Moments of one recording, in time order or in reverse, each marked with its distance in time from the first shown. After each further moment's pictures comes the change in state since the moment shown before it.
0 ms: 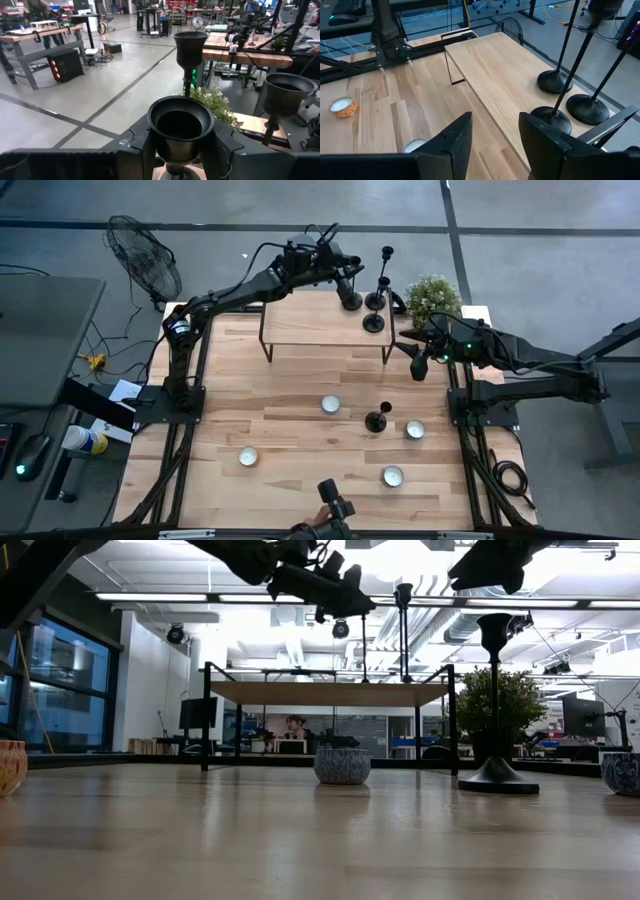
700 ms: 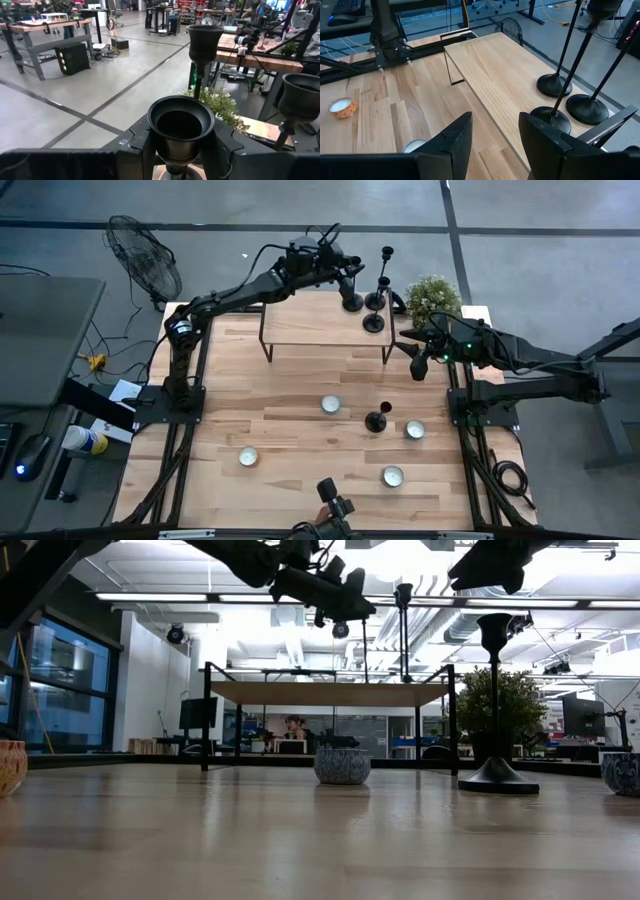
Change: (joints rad) left arm -0.007 0.014 0.000 0.007 -0.053 -0.051; right arm 0.000 0.000 0.000 0.001 0.001 0.002
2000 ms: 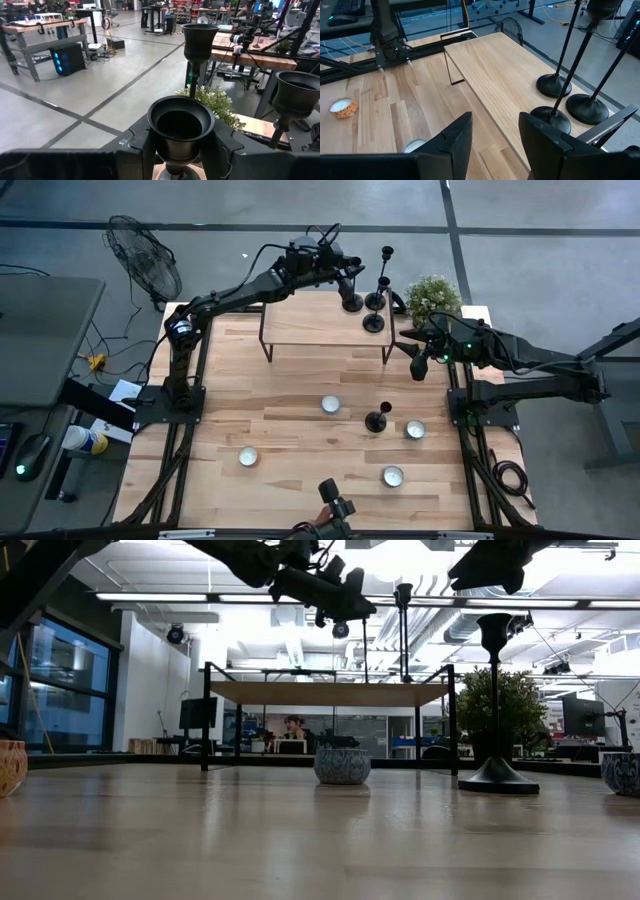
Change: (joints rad) left arm 0.000 0.000 0.000 -0.007 0.028 0.005; right arm 0.000 0.000 0.000 -0.001 0.000 0.001
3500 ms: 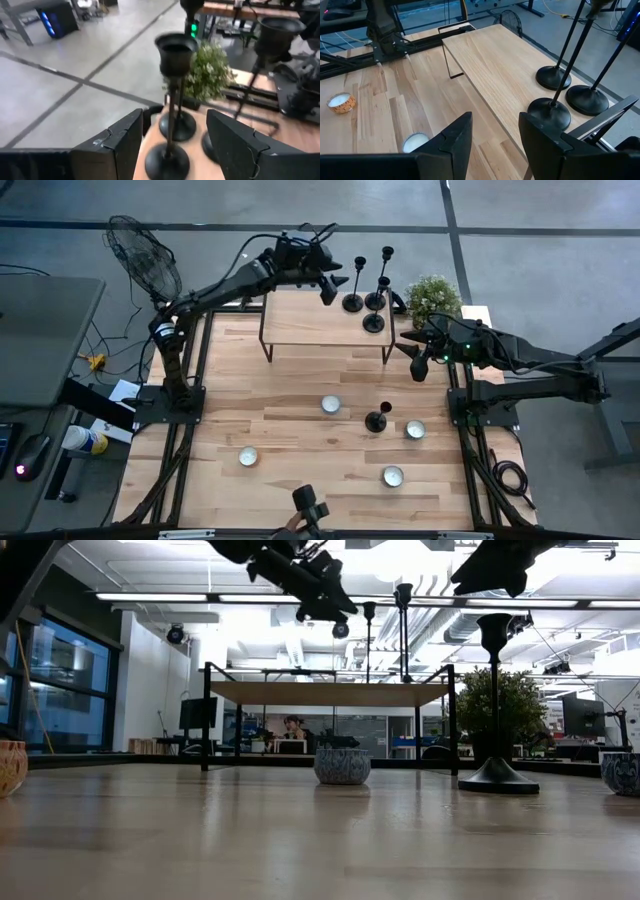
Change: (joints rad) left arm 0.027 -0.124 0.000 -0.379 0.037 0.079; right arm 0.000 -0.001 0.000 -0.035 0.000 0.020
